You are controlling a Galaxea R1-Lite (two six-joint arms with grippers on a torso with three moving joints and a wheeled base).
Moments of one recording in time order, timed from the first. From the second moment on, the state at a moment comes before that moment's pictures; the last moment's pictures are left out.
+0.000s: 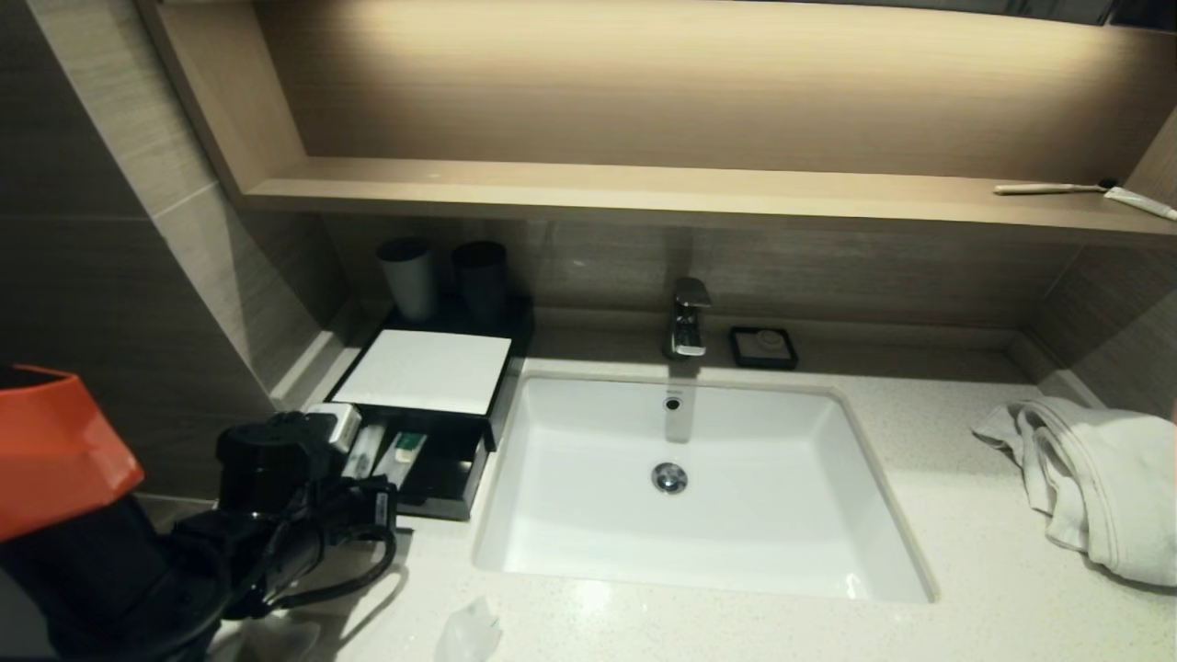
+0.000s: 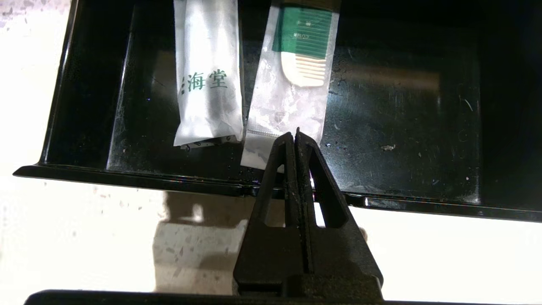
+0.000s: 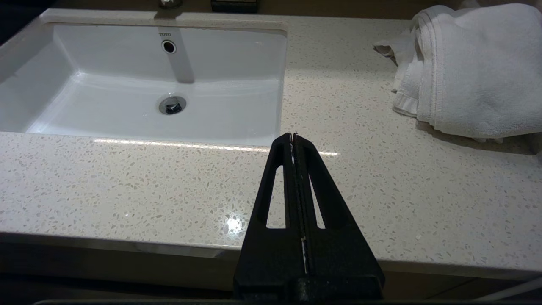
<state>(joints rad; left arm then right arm) -0.24 1.93 -0.38 -1.06 0.14 -0.08 0.00 0.00 0.00 0.00 0.00 0.00</state>
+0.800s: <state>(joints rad) -0.25 1.89 -0.31 -1.07 0.14 -0.08 0.00 0.00 0.00 0.00 0.00 0.00</state>
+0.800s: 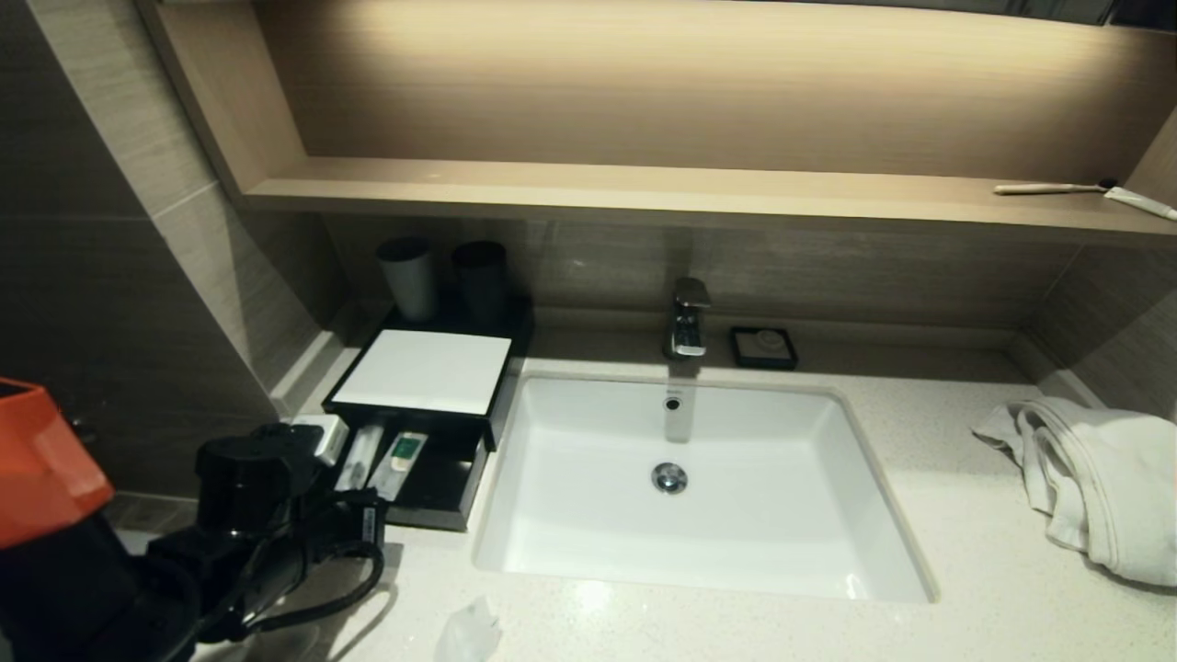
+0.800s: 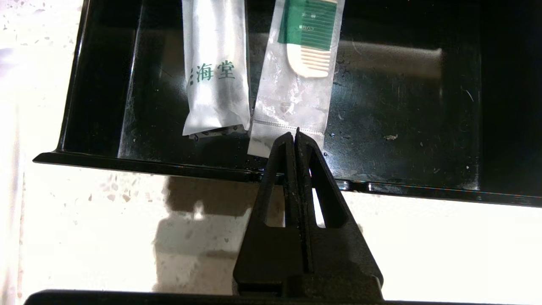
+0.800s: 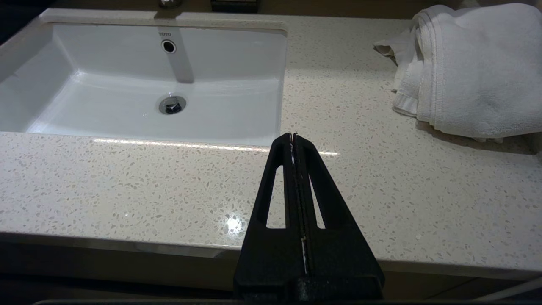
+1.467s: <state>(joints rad) -0.25 1.86 -0.25 -1.06 0.14 -0.08 0.00 0.00 0.00 0.00 0.00 0.00</state>
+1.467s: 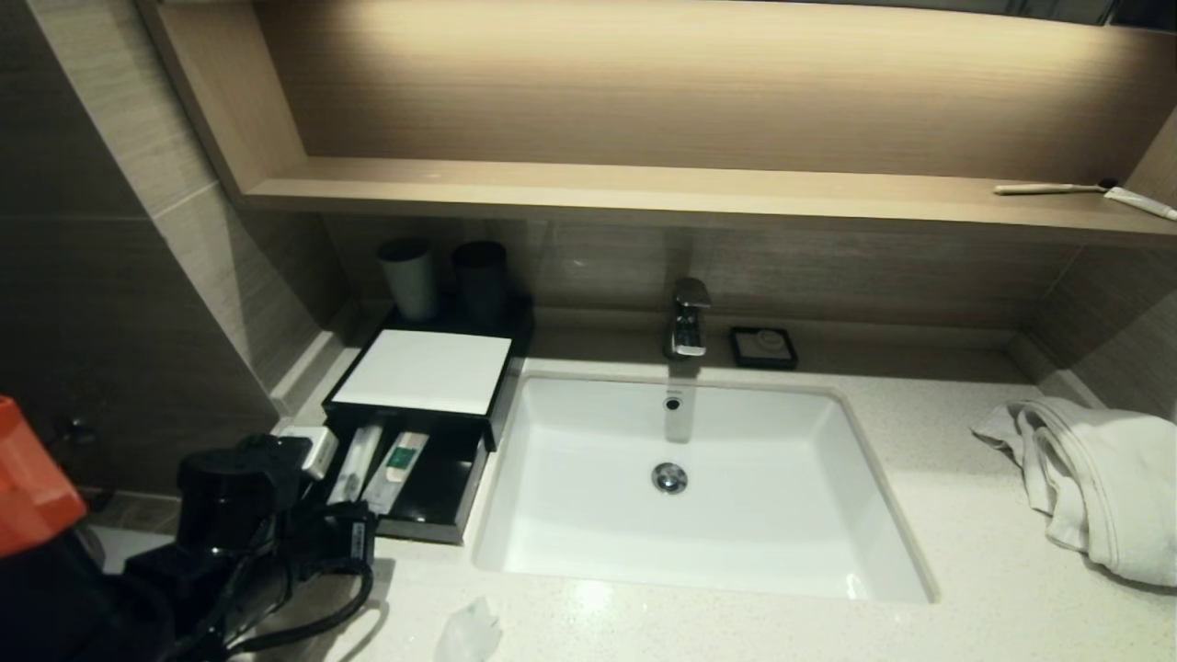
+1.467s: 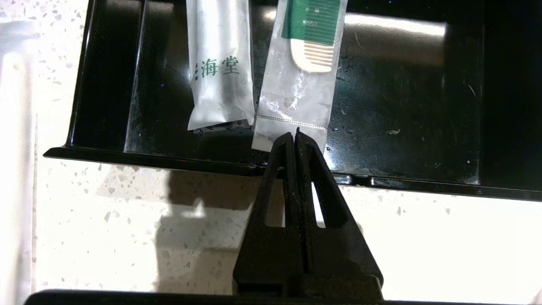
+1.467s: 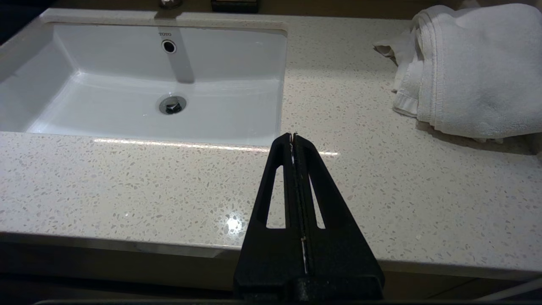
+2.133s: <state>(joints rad) -0.27 1.81 -0.19 -1.07 0.13 -0.08 0.00 0.00 0.00 0.00 0.00 0.00</state>
